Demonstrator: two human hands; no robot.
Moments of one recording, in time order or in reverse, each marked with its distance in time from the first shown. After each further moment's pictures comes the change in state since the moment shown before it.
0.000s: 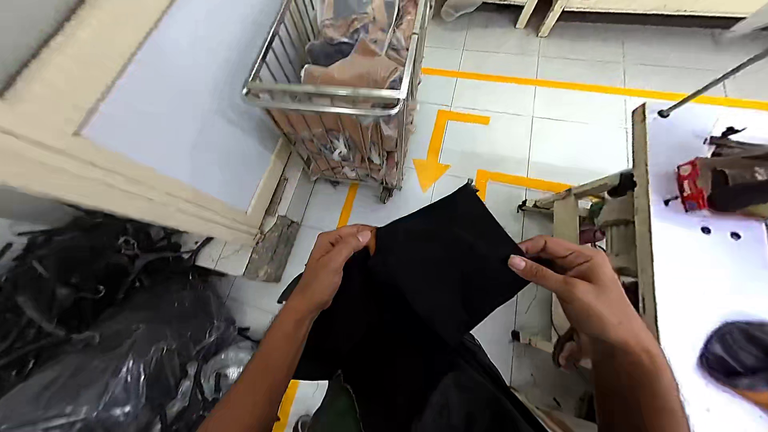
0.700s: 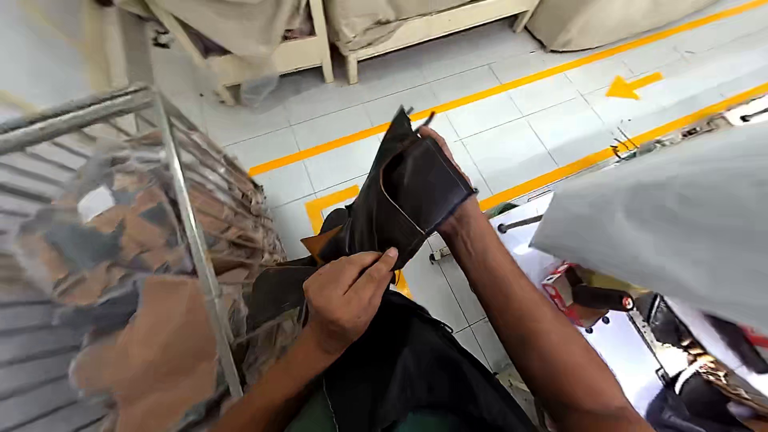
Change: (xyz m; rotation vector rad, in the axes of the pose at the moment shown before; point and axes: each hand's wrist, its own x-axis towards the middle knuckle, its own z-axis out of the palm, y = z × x) left_hand 0.719 0.075 0.315 0.563 -0.180 1.075; right_hand 0.628 0.078 -0.395 1.061 0.485 -0.219
